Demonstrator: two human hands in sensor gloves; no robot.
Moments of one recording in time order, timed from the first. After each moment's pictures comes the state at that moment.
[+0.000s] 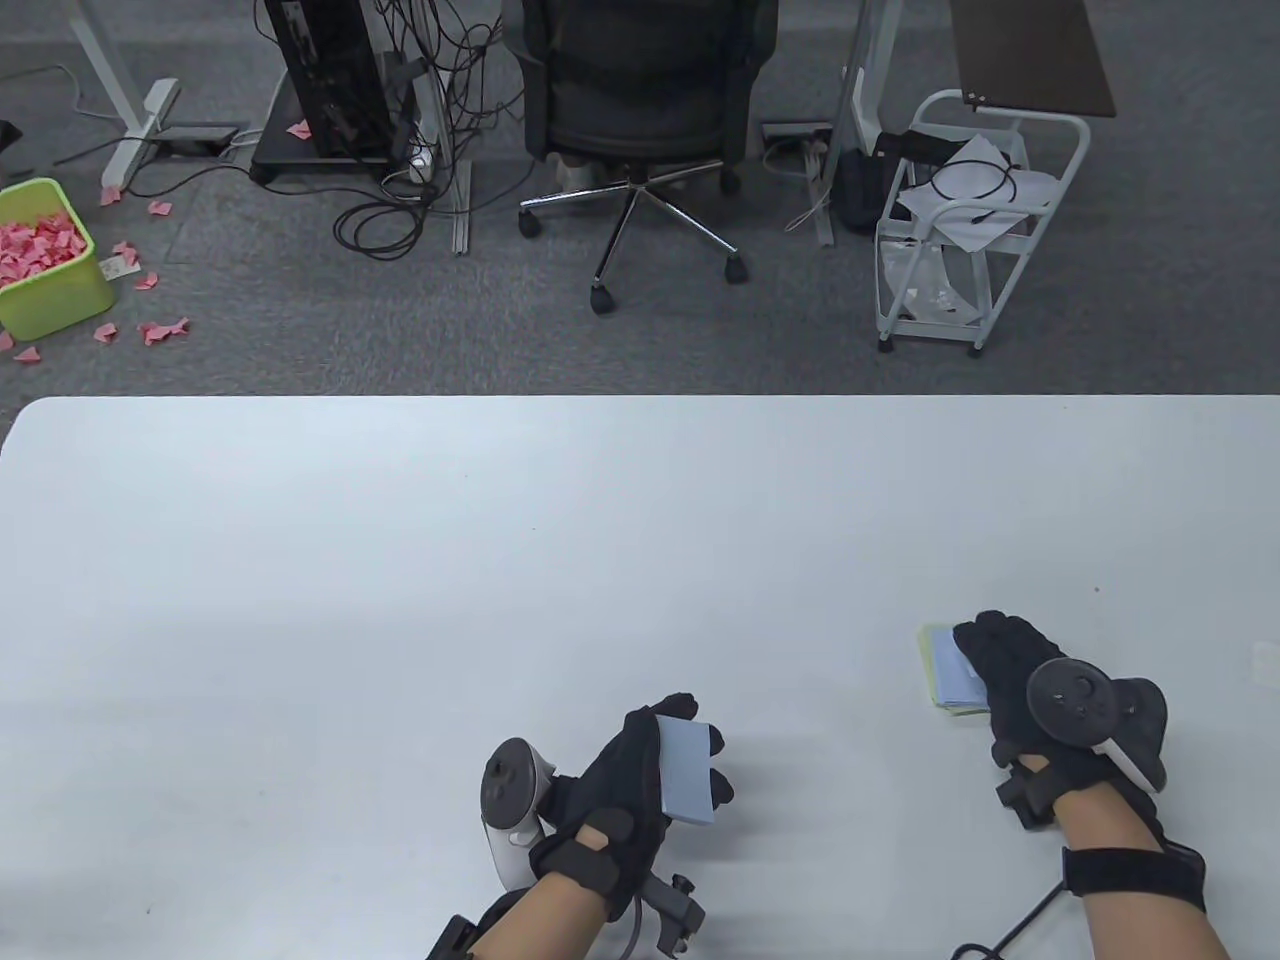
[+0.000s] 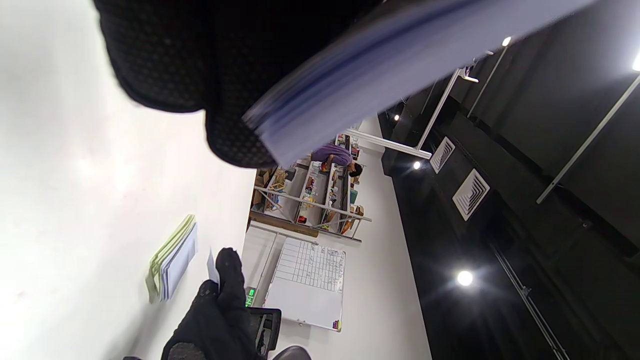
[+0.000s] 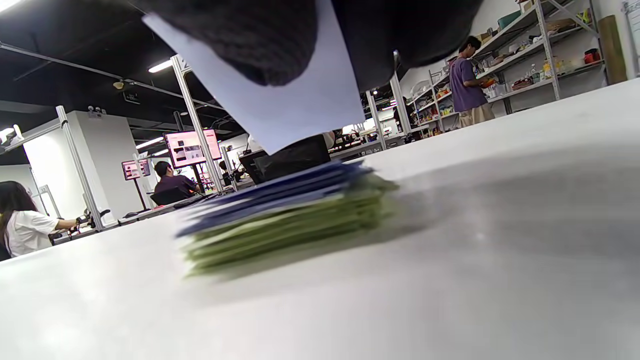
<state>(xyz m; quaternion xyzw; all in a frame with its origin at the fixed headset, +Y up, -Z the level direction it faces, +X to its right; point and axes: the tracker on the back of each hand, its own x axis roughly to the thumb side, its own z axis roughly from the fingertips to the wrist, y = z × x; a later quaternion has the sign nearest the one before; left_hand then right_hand) -0.084 -0.764 -0.237 -0.10 -0.10 0.79 0.59 0.338 -0.739 -0.313 0.05 -0.12 0.98 0.16</state>
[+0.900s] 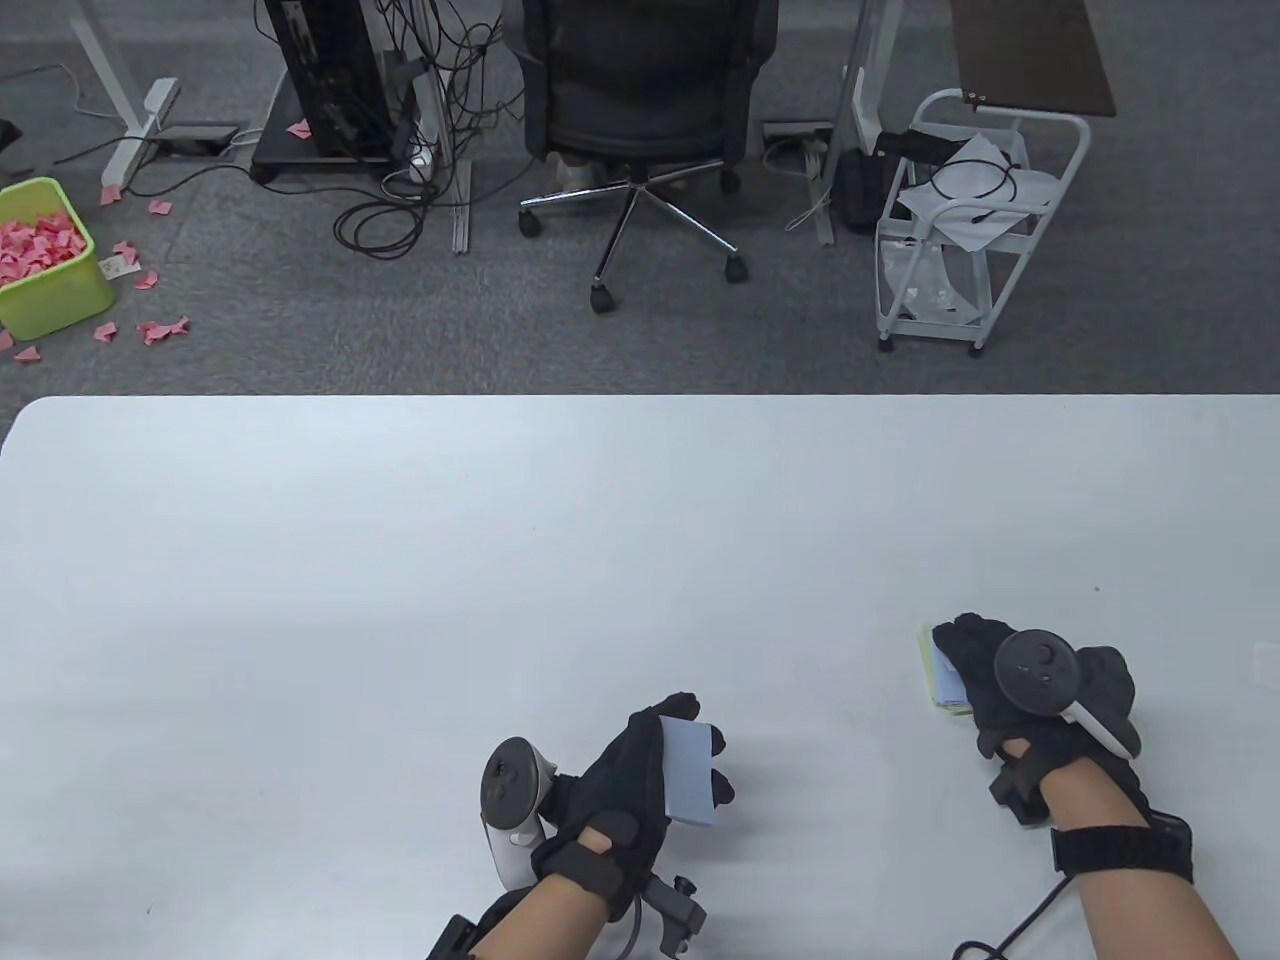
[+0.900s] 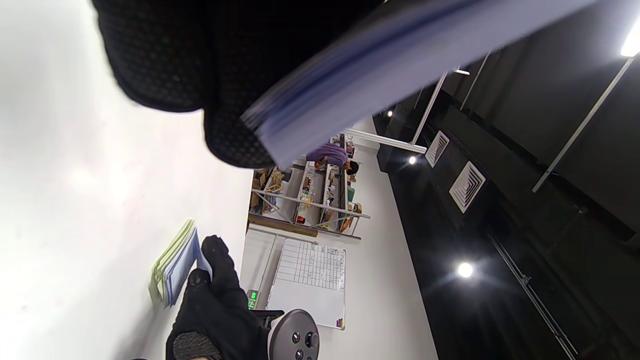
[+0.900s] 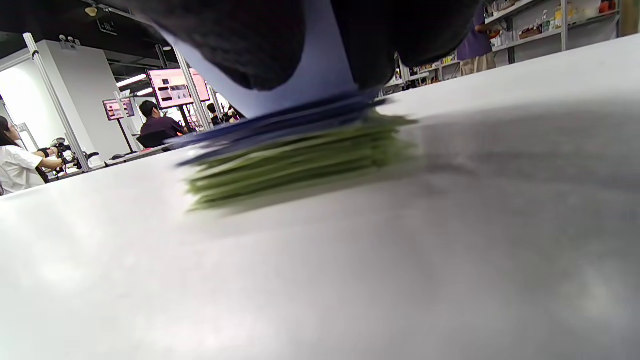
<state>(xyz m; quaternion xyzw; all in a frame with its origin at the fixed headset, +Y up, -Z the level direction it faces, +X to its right) -0.085 -0.766 -0.238 -0.09 -0.11 0.78 0.61 0.325 -0.746 -0.330 0.05 -0.02 0.99 0.13</state>
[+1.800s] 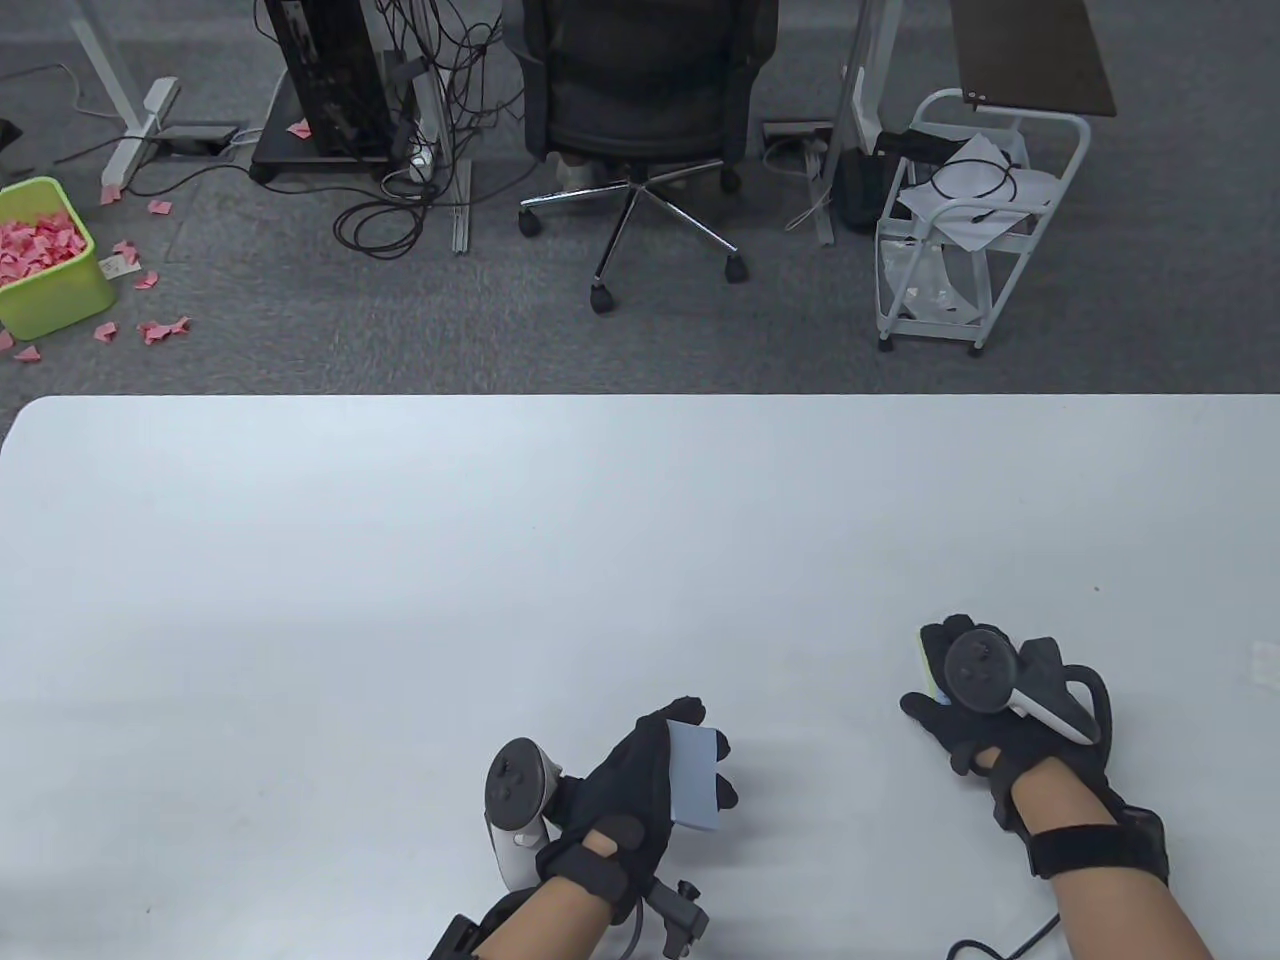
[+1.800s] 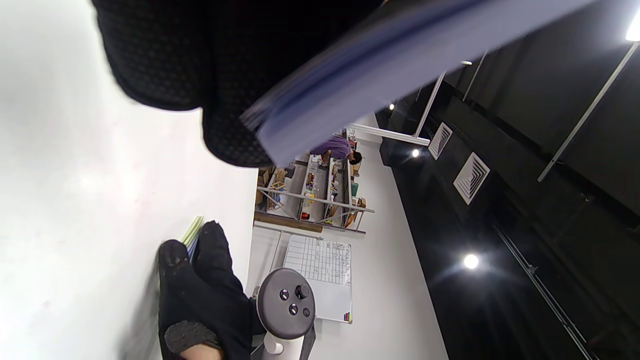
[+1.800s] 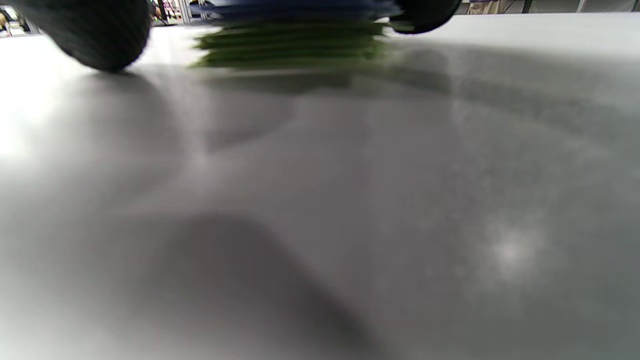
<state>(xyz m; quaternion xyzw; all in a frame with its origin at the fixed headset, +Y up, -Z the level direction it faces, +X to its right) -0.082 -0.768 -0.237 -0.09 -0.12 0.77 0.62 0.297 -0.765 -0.332 0.03 0.10 0.99 0.00</state>
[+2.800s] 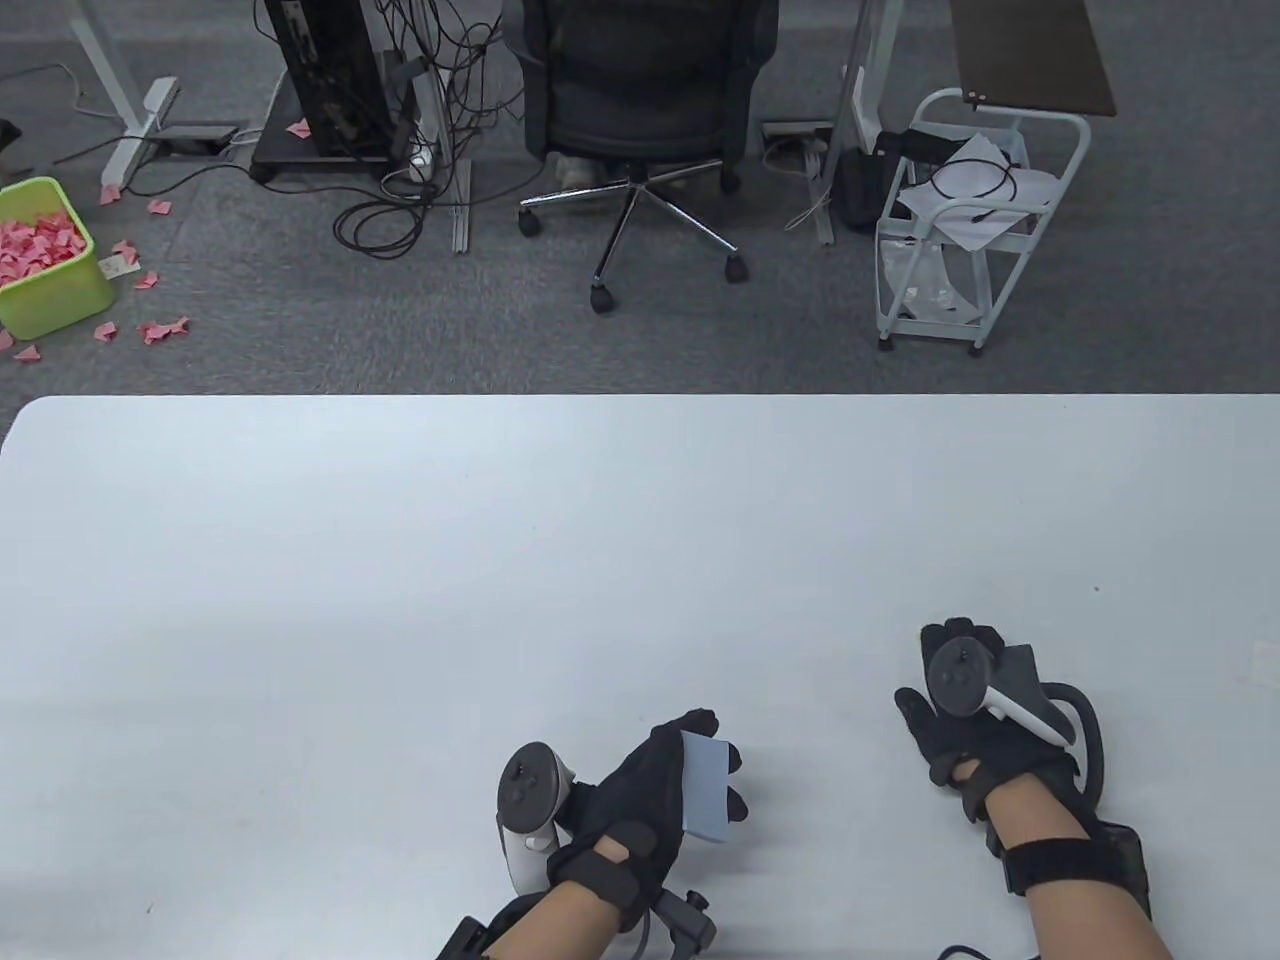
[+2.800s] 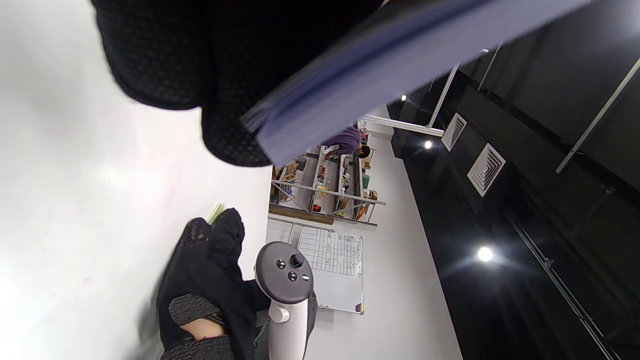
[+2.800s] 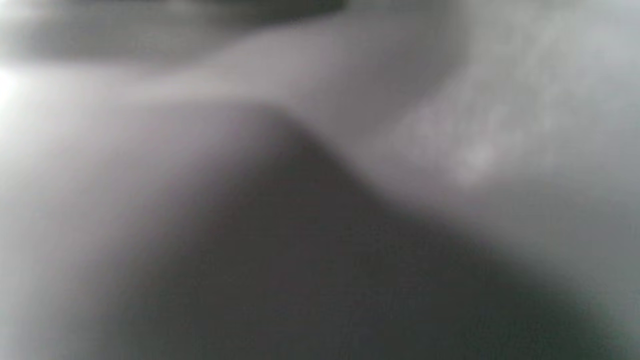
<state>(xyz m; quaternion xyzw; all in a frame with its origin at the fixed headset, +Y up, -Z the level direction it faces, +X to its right) -0.073 -0.773 -0.233 -0.11 -0.12 0.76 0.62 0.288 -0.778 -0.326 0.00 0.19 0.98 -0.01</state>
